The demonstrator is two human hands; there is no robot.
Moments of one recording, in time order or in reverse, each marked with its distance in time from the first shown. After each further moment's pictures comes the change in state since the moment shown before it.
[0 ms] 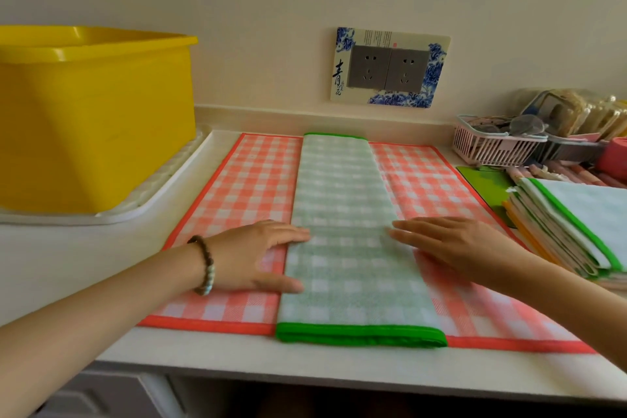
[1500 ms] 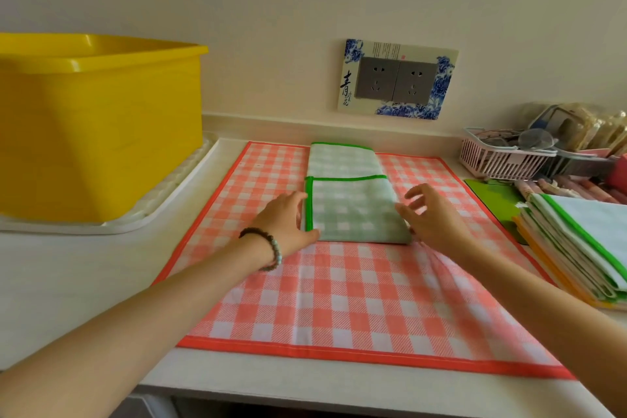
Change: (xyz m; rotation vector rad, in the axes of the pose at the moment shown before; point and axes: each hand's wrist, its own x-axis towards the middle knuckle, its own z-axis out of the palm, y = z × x) left_hand 0.064 0.000 -0.002 -0.169 0.391 -0.339; right_hand 0.079 0.004 0.018 0.766 0.128 1.055
